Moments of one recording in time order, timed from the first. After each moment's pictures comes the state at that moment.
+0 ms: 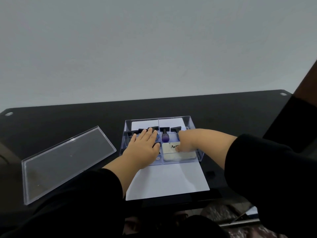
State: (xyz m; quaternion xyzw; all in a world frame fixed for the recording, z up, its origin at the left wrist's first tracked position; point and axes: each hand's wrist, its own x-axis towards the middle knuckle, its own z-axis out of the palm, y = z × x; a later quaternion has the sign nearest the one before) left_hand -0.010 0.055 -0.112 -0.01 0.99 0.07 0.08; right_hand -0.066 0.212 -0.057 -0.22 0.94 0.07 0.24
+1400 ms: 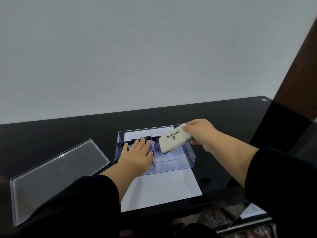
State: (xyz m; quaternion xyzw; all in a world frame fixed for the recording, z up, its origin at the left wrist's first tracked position) left_hand -0.011 0.060 -0.100 -0.02 0.99 0.02 0.12; right_hand -0.067 0.252 -0.035 0.05 0.83 -0.55 0.10
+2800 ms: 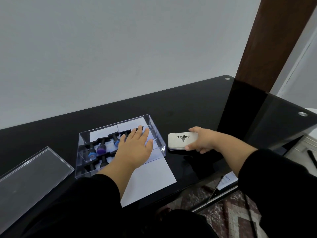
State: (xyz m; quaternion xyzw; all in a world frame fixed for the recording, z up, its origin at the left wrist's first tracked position) left_hand -0.041 0.133 -0.110 0.06 0.99 0.05 0.07; right_hand -0.067 0.366 -0.097 0.07 0.89 -0.38 0.24
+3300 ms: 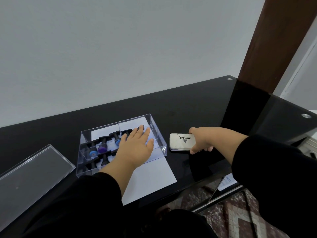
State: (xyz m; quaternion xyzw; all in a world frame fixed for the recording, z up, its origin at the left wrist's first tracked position) left_hand -0.042 0.132 -0.112 0.06 0.99 0.05 0.06; right_hand -0.079 0.355 -0.083 -0.01 0.96 -0.02 0.27
